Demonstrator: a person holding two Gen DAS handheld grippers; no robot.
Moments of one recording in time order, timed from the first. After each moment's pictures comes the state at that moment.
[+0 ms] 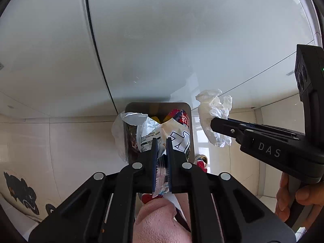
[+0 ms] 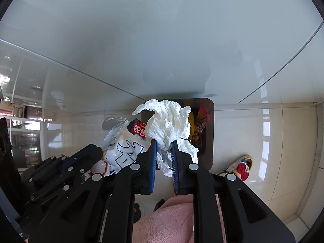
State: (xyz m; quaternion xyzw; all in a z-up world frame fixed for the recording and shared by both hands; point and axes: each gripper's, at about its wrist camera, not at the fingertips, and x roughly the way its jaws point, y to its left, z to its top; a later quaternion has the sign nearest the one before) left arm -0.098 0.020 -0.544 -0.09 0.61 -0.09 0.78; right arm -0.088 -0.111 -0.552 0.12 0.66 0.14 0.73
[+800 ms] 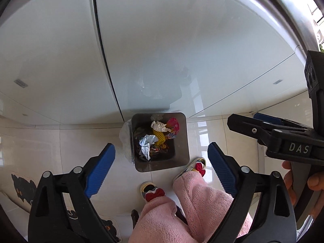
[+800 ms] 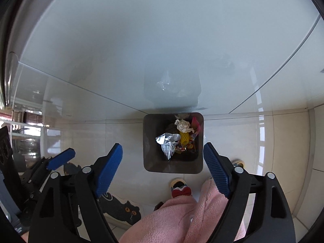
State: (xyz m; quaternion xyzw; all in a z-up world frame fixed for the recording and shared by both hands) left arm -0.098 0.026 -0.453 -0.07 0.59 -0.08 0.80; right arm -0.082 -0.133 -0.480 0.11 0.64 0.13 0.75
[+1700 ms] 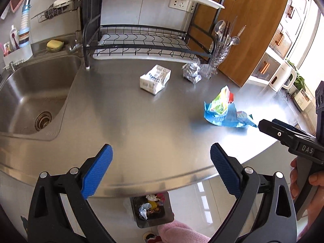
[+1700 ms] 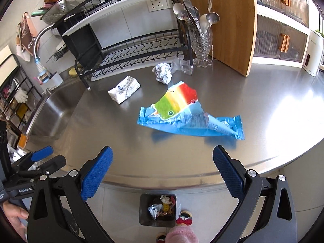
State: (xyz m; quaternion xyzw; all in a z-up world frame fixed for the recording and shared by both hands) left arm 0.005 0.012 -0.198 -0.06 0.42 -0.11 0.90; right arm -0.009 -0.222 -0.204 0.09 0.43 0.09 0.89
